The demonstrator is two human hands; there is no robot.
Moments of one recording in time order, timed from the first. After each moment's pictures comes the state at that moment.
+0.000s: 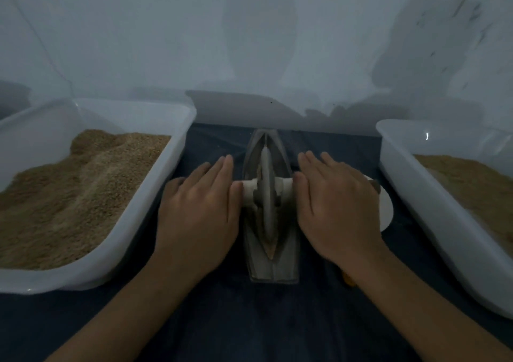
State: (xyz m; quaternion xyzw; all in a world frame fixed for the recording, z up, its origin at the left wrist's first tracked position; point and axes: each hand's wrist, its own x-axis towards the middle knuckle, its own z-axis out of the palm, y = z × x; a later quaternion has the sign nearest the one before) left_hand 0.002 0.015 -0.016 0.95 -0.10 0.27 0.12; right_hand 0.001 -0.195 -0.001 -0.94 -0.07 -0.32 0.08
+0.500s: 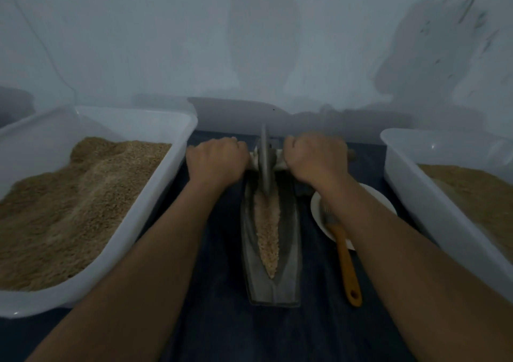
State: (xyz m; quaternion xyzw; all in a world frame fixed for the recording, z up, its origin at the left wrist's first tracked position) left_hand 0.137 -0.004 0.007 0.99 -0.03 0.16 0.00; right_hand 0.138 -0.194 0.022 -0.97 -0.01 -0.22 0.04
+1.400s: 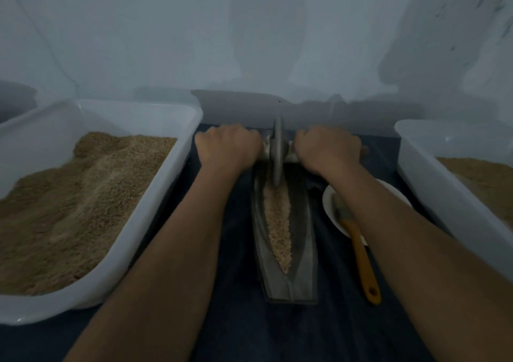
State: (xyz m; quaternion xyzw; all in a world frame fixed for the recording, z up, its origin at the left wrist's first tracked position) left_hand 0.155 -0.009 0.019 0.99 -0.05 0.16 0.00; right_hand 0.146 -0.190 0.028 -0.98 0.07 -0.15 0.07
